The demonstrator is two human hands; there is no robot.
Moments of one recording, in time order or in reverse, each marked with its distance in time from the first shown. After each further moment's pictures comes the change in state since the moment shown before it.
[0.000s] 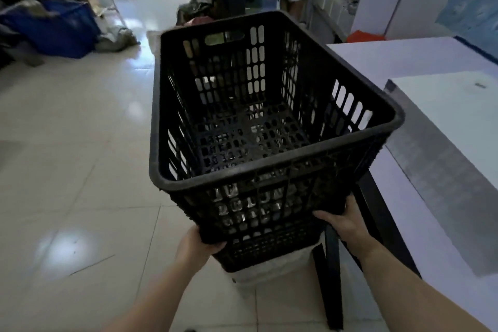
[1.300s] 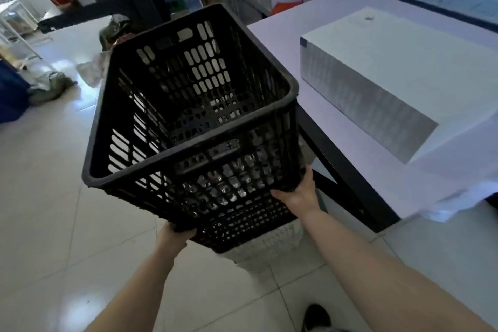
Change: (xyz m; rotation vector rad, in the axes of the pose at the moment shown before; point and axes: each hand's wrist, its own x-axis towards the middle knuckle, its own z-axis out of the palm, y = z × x) left_hand -0.007 -0.023 -0.017 -0.029 -0.072 0.017; right_hand -0.092 0.026 0.026 0.019 0.198 0.068
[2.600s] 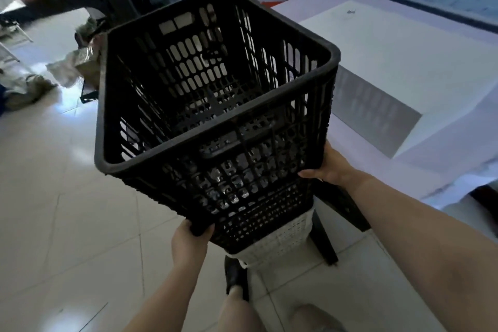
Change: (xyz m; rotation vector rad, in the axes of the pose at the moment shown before) left_hand -0.037 0.010 0.092 0.157 0.179 0.186; right_hand 0.061 -0.006 -0.115 -0.430 -0.136 -0.236
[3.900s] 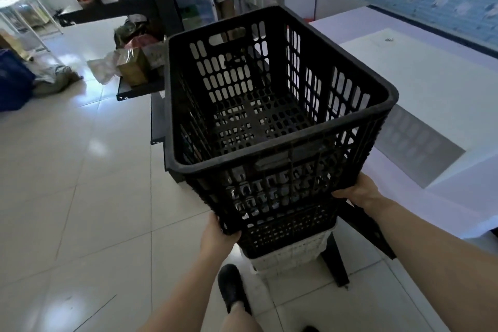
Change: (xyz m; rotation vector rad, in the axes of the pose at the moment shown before) left_hand 0.033 0.005 -0.028 -0.002 -0.209 -0.009; right_hand -0.015 -0.046 0.018 0.214 0.123 0.318
